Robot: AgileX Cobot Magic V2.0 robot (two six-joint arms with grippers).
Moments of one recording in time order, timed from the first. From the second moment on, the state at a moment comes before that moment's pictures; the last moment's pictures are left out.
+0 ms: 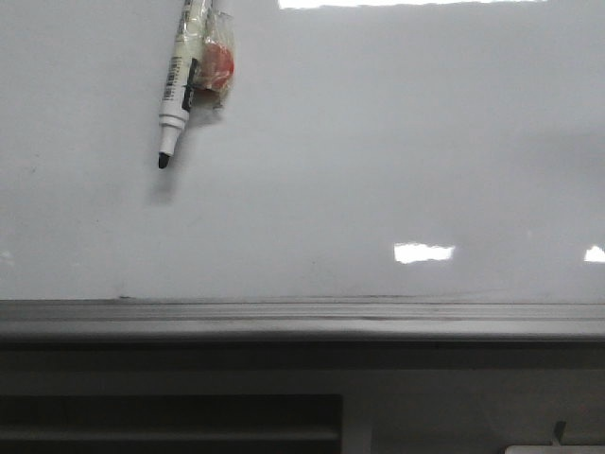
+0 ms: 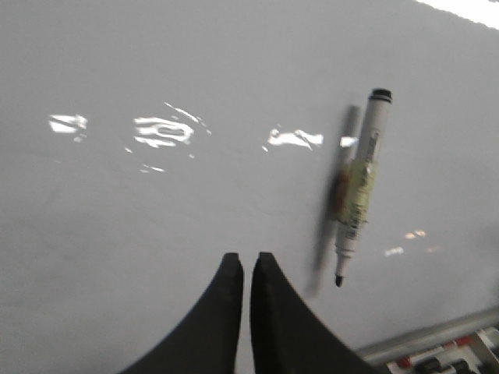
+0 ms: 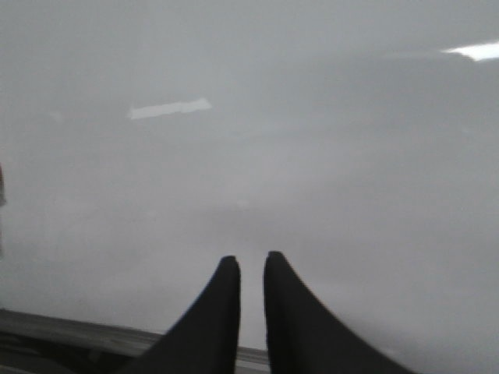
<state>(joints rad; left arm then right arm) -0.30 0.38 -0.40 -0.72 0.40 0.38 0.07 0.36 -0.38 0.62 0.48 -0.34</state>
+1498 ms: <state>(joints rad) -0.78 1.15 -0.68 -0.70 0.04 0.48 0.09 0.37 -0.39 0.64 0.52 -0.35</state>
